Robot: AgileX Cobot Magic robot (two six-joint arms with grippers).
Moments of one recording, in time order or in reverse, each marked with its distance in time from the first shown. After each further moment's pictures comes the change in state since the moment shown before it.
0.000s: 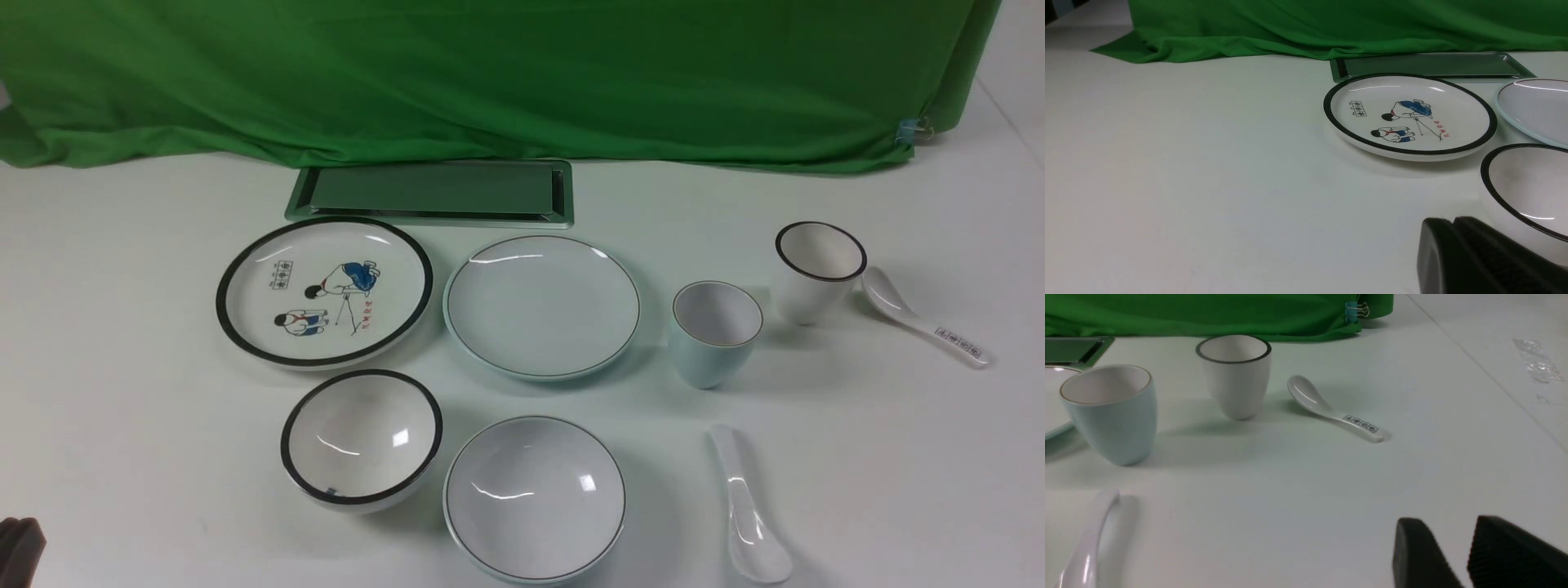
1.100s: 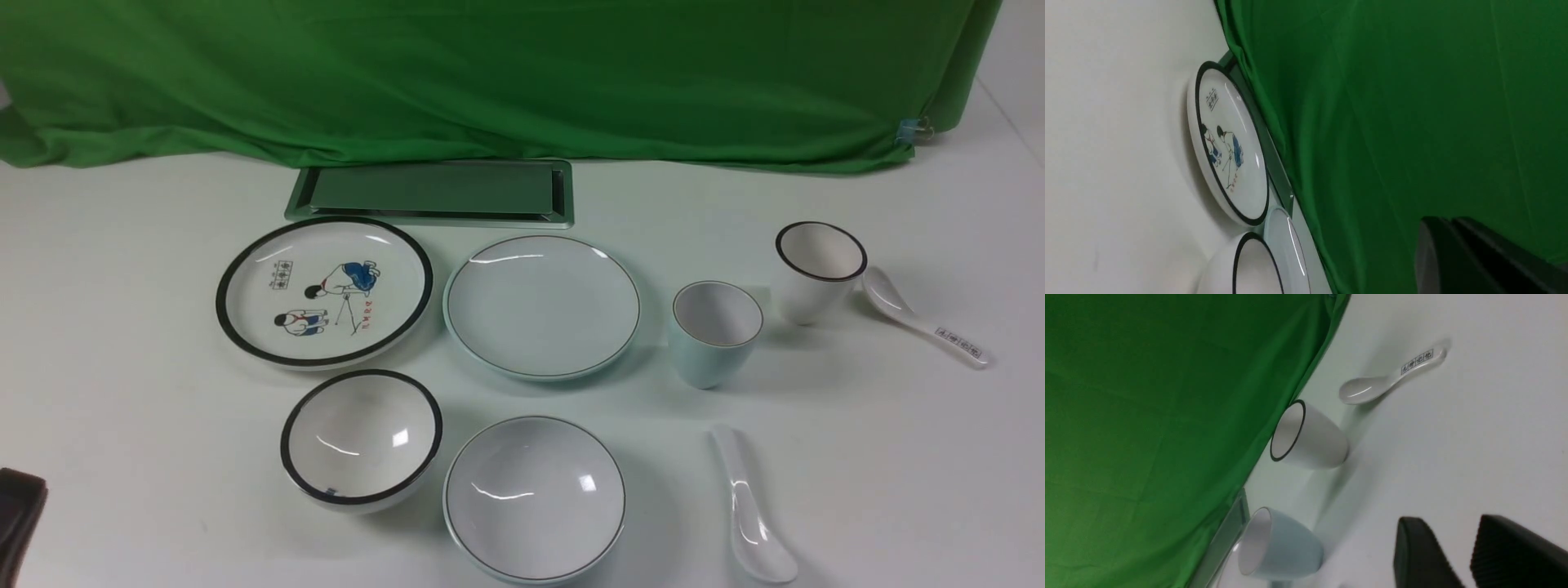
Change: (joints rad) right arm 0.000 0.000 0.000 0.197 0.000 0.855; left arm 0.000 0.000 0.000 -0.756 -0.162 -0.484
